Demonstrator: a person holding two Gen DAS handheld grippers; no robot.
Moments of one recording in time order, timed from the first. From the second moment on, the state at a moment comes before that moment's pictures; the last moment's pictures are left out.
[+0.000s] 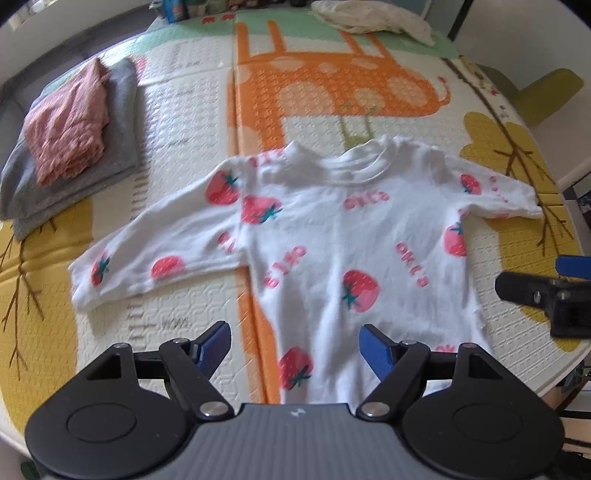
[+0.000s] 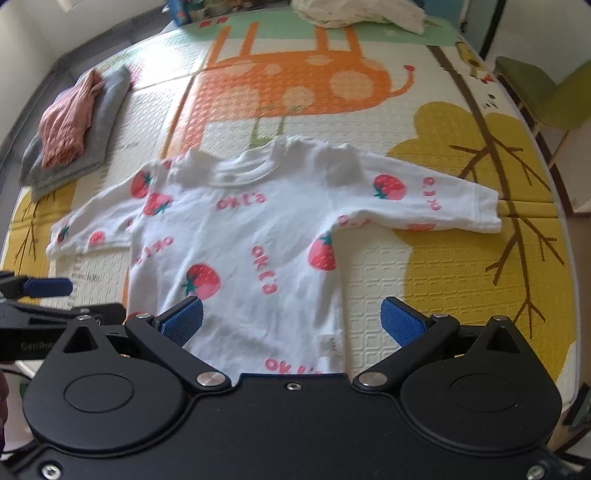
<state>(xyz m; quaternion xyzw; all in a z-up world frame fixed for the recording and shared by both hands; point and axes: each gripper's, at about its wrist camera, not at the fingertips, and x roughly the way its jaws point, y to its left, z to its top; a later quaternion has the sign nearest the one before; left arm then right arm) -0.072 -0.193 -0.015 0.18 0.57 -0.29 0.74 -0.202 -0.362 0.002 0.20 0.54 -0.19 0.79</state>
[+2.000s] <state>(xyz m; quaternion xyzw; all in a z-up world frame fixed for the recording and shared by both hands) -0.103 -0.275 -0.021 0.19 0.53 -0.43 0.71 -0.262 -0.603 -0.107 0.43 0.42 -0.31 0.74</state>
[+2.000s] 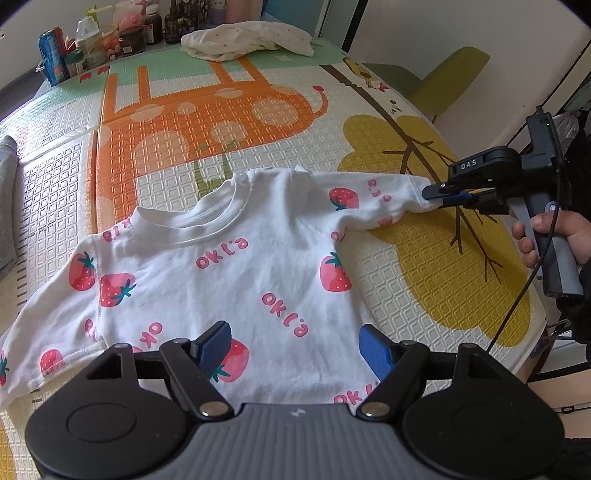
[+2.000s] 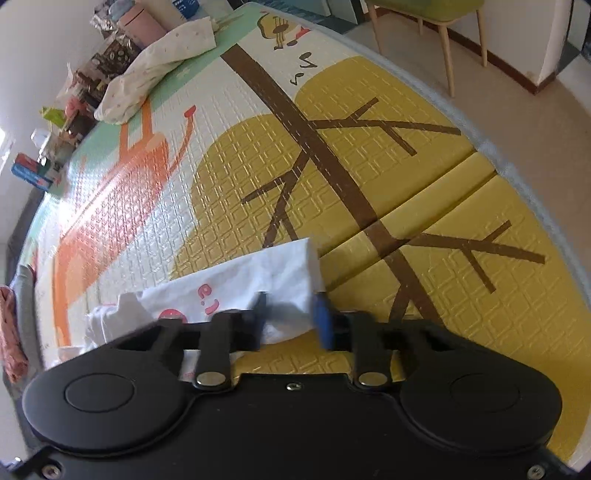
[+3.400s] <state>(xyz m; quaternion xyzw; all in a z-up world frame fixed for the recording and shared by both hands) -0.073 -0.352 -0.111 0.11 0.49 -0.50 0.70 -0.241 -0.556 -0.020 0.38 0.36 -0.24 0.82</state>
